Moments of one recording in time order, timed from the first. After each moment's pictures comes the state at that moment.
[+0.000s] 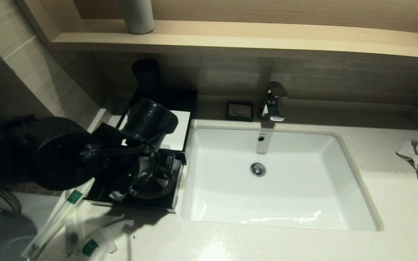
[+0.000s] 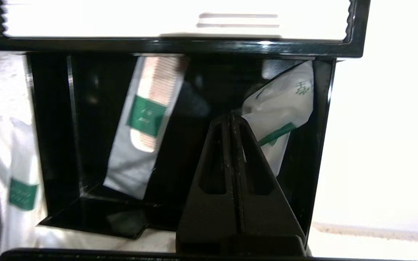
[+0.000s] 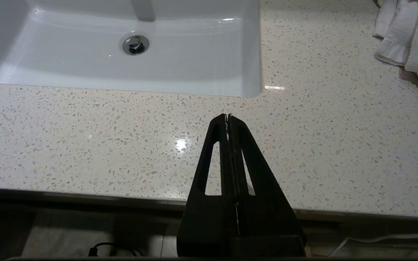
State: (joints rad) left arm -0.67 1.72 -1.20 0.22 0.55 -0.31; right arm 0.00 0.00 -0.01 0.03 0.00 -0.01
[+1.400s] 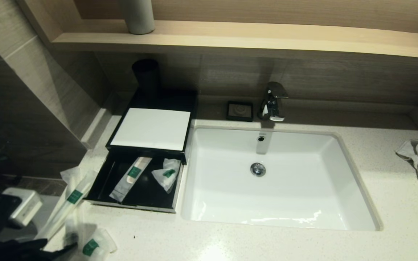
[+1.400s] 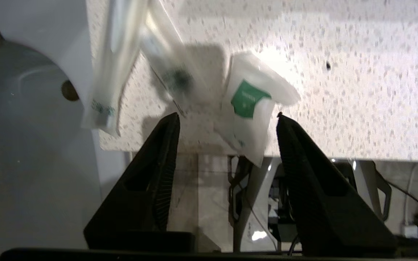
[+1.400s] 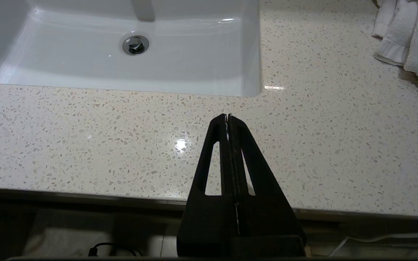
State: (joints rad) left arm -0.62 1.01 -0.48 0.26 0.45 -0.31; right arm 0.00 0.00 -0.01 0.03 0.00 -0.01
